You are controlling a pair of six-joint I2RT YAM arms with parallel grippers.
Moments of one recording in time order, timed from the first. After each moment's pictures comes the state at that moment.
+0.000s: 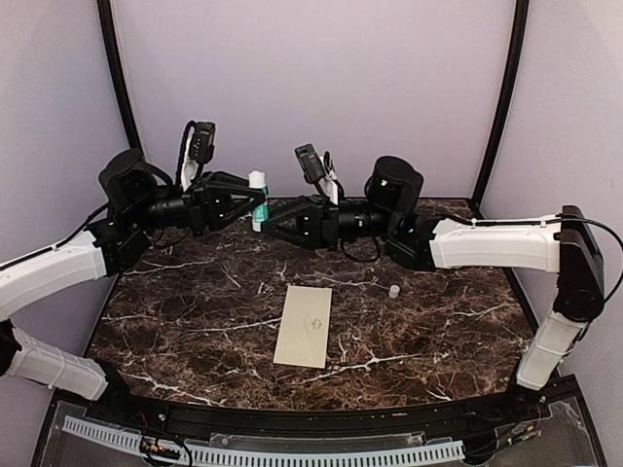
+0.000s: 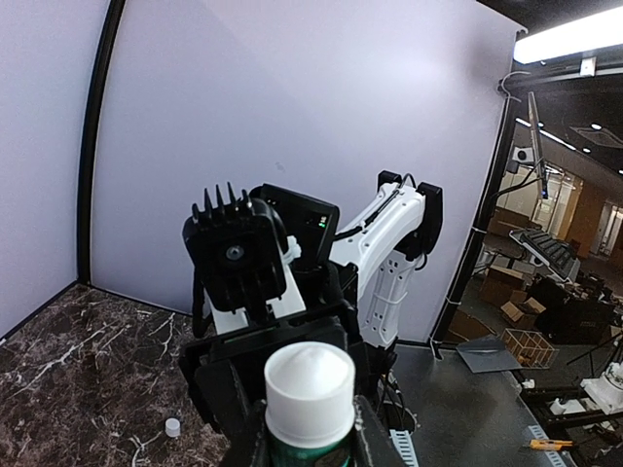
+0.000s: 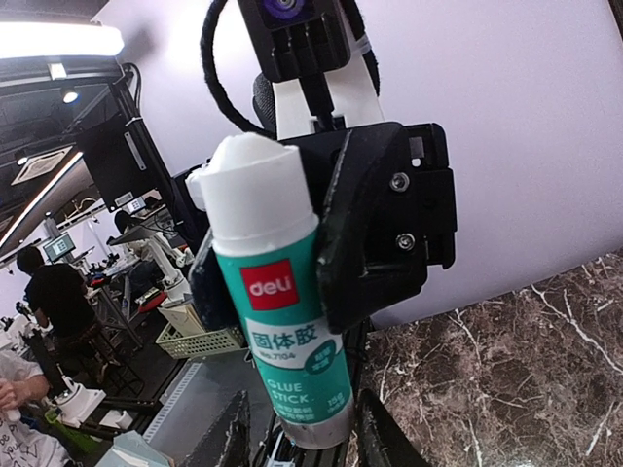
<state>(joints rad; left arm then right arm) -0.63 1.20 0.96 0.44 0.88 -0.39 0.94 1.71 1.27 0.64 -0.87 0.55</state>
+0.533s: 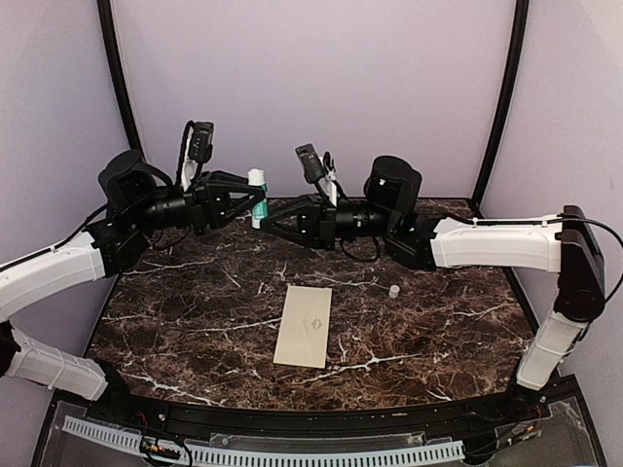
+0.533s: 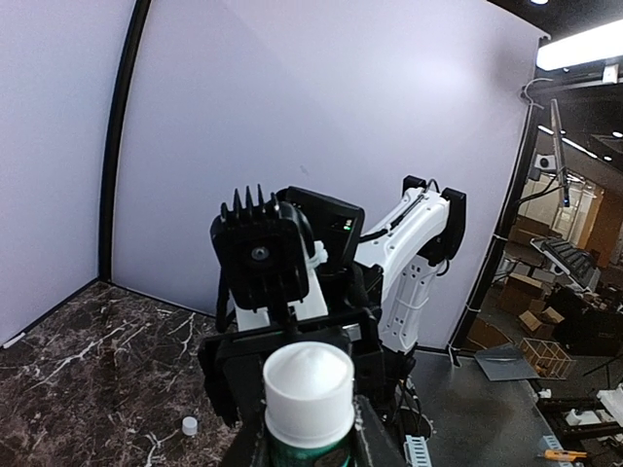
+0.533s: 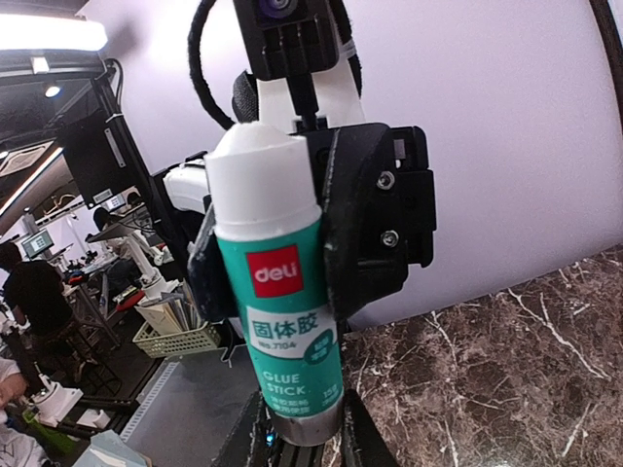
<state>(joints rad) -0.63 1.19 0.96 0.43 0.83 -0.38 0.94 1.71 1.27 0.60 -0.82 0.49</state>
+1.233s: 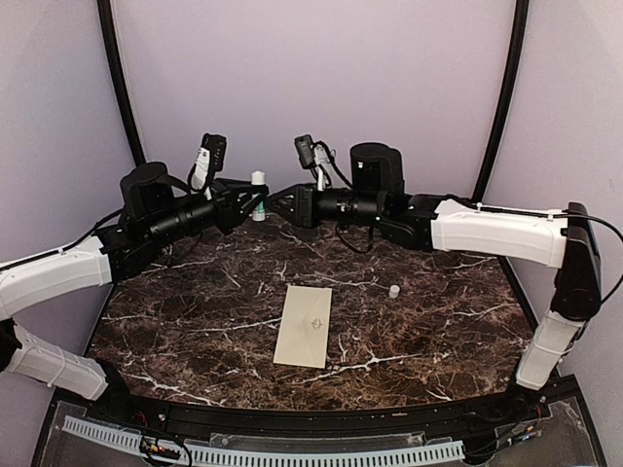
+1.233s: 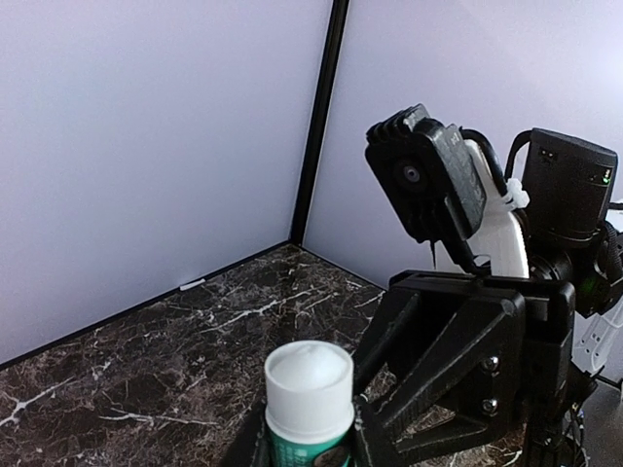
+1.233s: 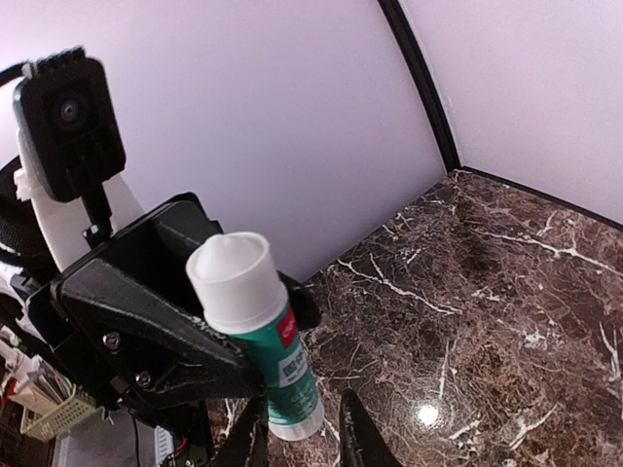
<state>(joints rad) -0.69 1.21 0.93 0.28 0.24 -0.17 0.94 1.73 1.45 0.17 -0.34 0.43</state>
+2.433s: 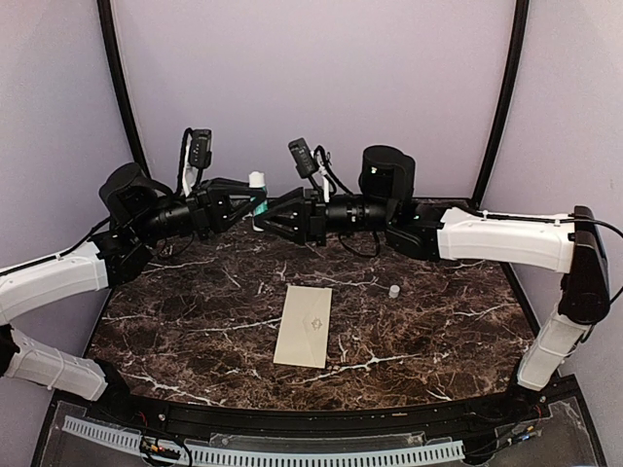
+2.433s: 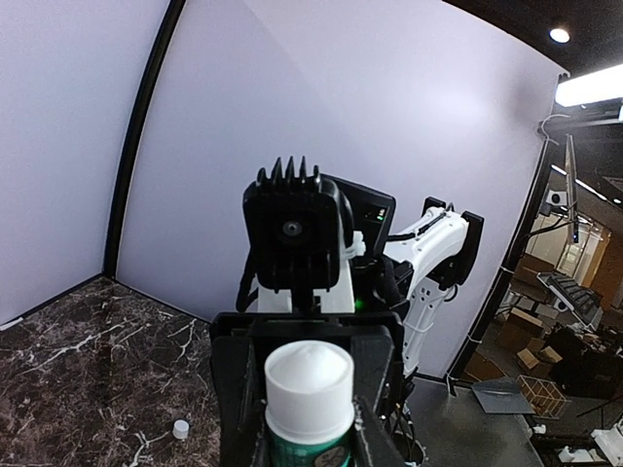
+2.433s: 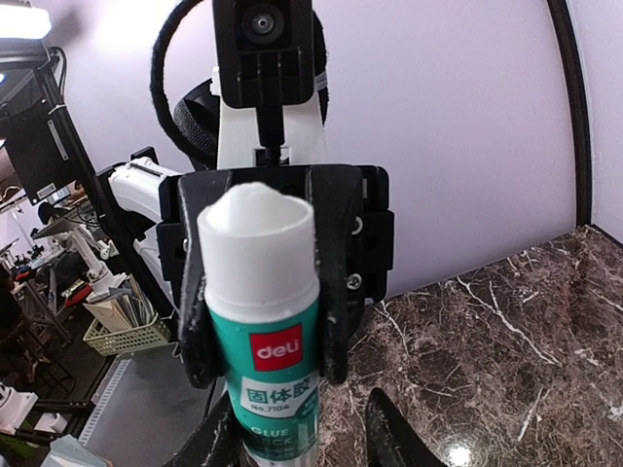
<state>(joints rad) -0.65 1.18 0.88 0.54 0.72 -0.48 0.97 1.68 1.36 0.34 -0.68 0.34</state>
